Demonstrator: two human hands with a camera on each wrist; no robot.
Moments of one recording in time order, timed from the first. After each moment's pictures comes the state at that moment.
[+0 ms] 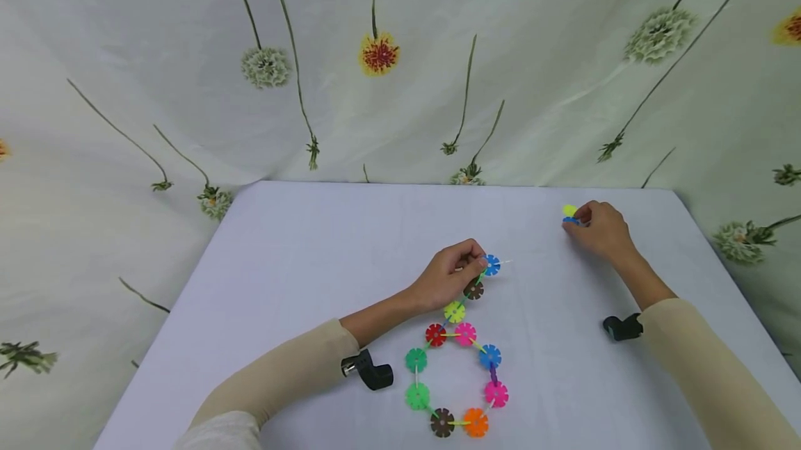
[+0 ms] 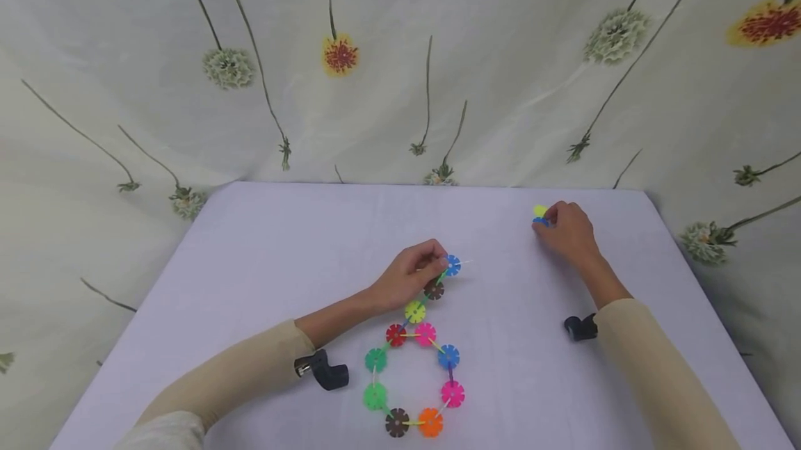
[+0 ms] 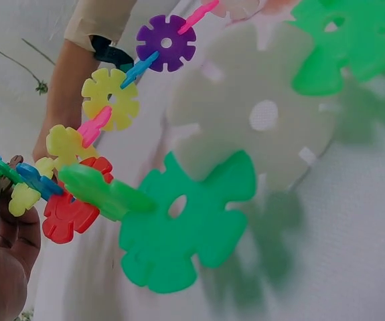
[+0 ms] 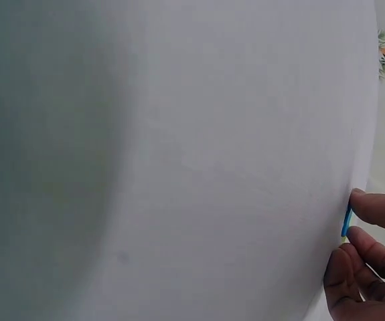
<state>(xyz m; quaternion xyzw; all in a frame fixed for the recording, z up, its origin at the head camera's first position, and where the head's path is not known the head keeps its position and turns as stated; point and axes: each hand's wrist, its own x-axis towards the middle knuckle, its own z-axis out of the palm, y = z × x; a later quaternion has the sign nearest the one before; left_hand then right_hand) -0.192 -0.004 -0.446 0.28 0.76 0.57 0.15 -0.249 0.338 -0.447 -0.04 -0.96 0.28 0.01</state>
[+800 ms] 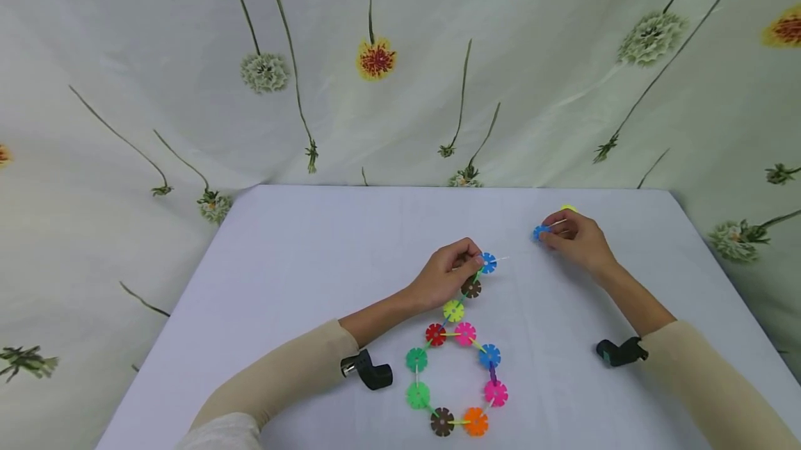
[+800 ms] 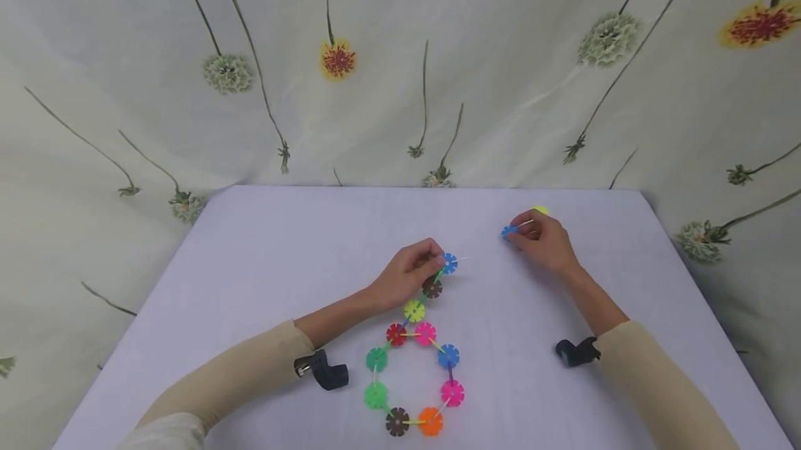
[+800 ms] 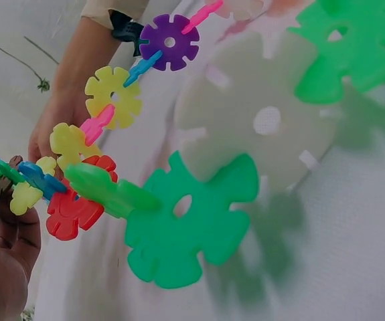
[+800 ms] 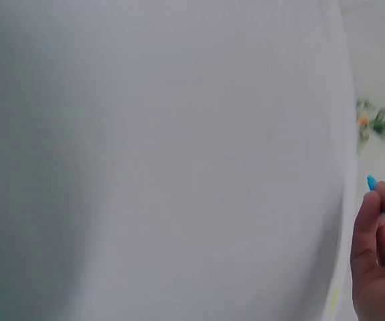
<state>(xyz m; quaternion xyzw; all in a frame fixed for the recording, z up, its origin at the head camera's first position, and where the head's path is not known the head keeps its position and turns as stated) -0.194 -0.004 -0.446 0.28 0.77 0.56 0.14 -0.224 0.310 -0.453 0.00 -0.89 0.46 0.01</state>
